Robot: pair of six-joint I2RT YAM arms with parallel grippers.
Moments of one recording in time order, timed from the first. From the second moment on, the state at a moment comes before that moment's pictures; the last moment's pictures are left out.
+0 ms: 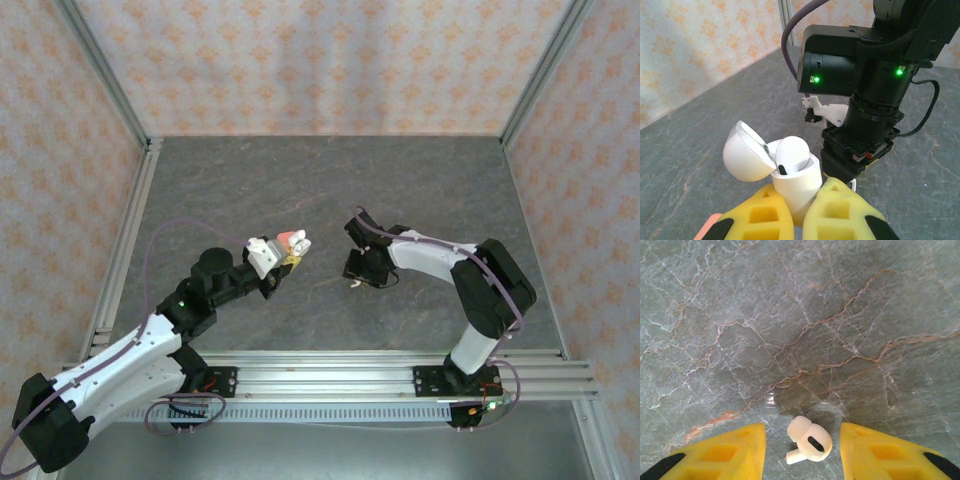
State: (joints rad) left arm -0.63 0.78 0.47 0.08 0.21 0.18; right arm 0.65 1.69 0.99 -0.59 -0.12 0.90
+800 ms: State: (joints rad) left arm -0.63 0.76 0.47 0.06 0.21 0.19; right arm 0.69 1.76 1.07 -0.66 -0.08 0.82
